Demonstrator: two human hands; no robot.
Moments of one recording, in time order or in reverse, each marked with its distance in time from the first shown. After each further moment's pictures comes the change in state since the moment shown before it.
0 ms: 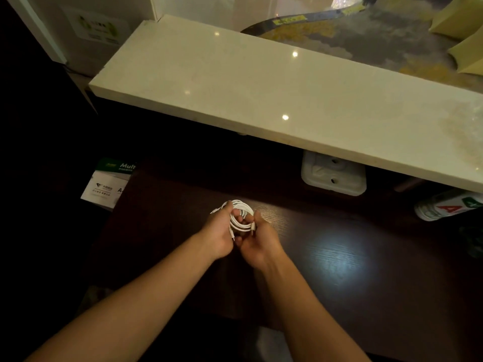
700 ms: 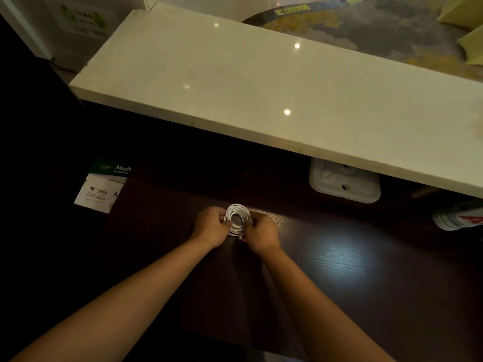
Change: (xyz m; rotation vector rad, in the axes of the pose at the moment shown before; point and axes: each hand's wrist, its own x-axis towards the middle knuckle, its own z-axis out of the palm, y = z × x) left_hand 0.040 0.031 -0.023 1.206 0.337 0.516; right_hand 0.068 -0.016 0.000 -1.331 0.214 -0.467
